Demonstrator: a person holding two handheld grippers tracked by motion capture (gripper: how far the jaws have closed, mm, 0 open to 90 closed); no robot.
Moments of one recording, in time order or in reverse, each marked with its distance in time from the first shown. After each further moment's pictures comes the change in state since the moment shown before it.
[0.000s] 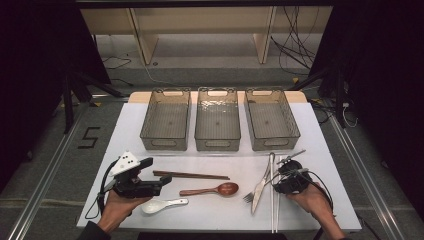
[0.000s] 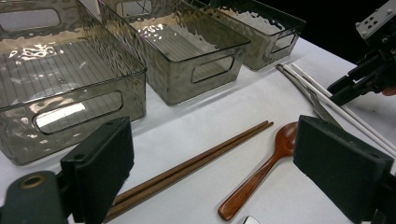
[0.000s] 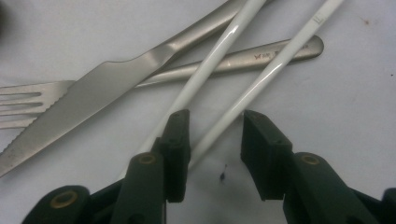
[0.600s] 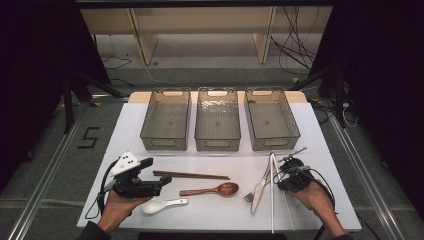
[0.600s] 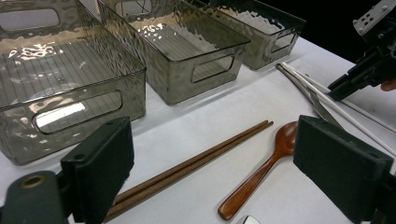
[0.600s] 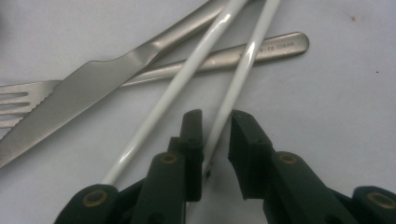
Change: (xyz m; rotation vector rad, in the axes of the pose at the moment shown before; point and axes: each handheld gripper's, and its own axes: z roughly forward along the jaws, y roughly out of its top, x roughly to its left) left arm 0.000 0.000 0.000 0.003 0.000 0.005; right arm -0.009 0.003 -0.001 0.025 0.001 0.015
